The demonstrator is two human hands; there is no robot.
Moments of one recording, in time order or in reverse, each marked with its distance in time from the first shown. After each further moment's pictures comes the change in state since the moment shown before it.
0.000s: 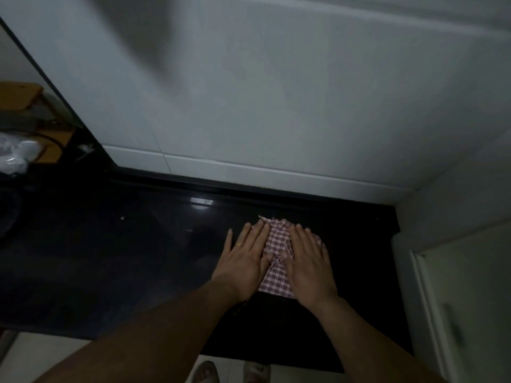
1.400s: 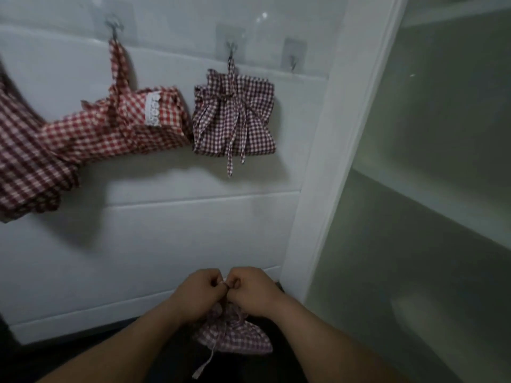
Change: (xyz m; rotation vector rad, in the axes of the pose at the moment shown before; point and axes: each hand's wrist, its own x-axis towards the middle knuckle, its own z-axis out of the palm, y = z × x) left_hand 0.007 0.127 -0.225 -0.440 0.072 0.273; right_hand -0.072 -0.061 -0.247 0.393 0.211 0.008
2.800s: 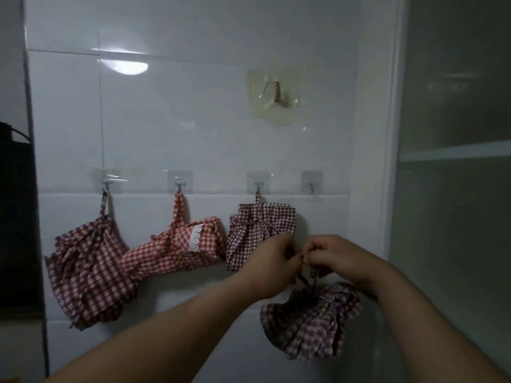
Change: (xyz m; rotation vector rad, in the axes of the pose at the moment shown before) left_hand 0.051 0.268 -0.130 0.080 0.343 0.418; right_hand 0.017 -0.102 -0.294 0.239 0.100 -0.336
